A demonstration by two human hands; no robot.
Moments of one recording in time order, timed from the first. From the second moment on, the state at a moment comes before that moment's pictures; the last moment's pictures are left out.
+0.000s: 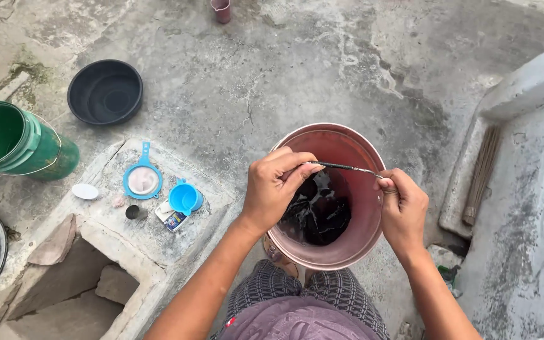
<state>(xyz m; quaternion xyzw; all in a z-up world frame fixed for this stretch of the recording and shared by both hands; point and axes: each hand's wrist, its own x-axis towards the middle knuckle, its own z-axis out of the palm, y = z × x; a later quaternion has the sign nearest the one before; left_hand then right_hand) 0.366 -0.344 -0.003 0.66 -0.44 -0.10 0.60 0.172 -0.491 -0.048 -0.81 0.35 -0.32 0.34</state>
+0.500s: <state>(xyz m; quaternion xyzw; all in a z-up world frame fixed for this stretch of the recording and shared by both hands) 0.697 -0.518 -0.030 0.73 -0.33 -0.01 0.60 0.560 -0.722 -0.080 -0.83 0.25 -0.23 0.44</state>
